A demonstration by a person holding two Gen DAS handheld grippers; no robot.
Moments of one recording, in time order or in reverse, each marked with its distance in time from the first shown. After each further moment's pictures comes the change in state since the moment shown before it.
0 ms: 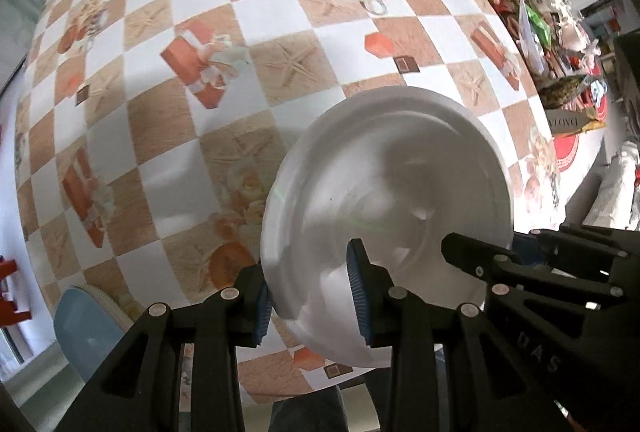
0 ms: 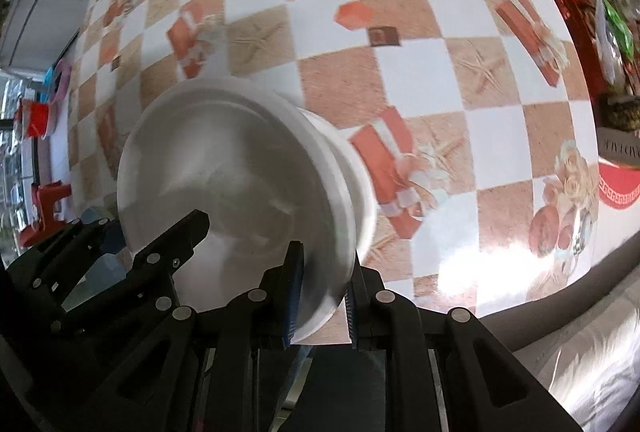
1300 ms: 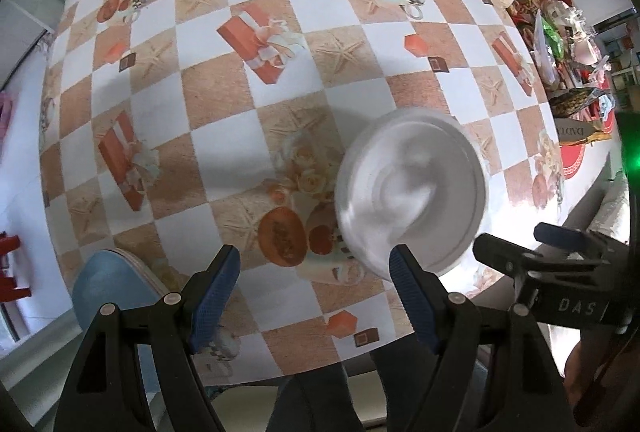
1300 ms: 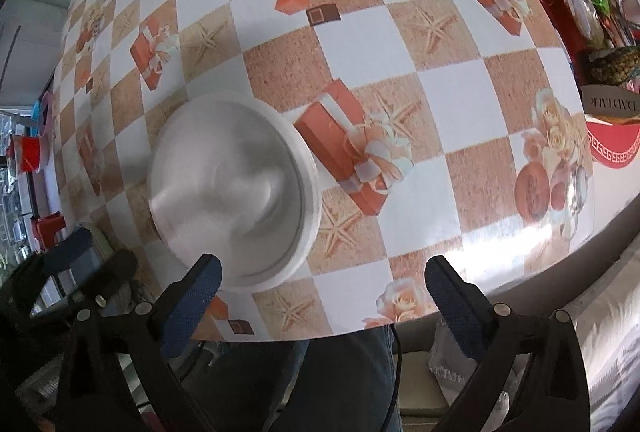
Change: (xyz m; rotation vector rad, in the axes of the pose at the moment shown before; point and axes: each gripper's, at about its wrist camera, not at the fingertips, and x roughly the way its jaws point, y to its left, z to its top) left arm -0.032 0.037 -0.024 -0.072 0.015 0.023; right arm 0.003 -0.026 -0.019 0.108 -0.010 -0.004
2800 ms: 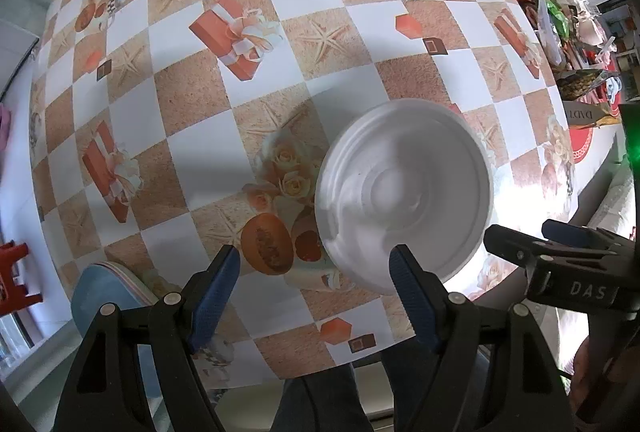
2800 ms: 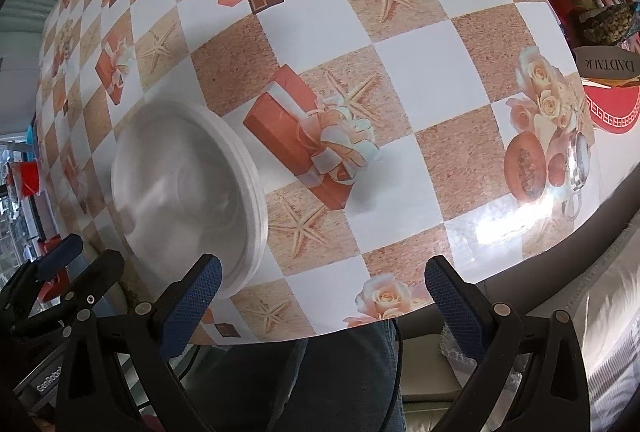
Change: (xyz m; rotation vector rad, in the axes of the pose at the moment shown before) left arm 0.018 -0.016 0.009 0.050 0.060 0.025; right arm 0.015 -0.034 0.014 0.087 0.058 0.017
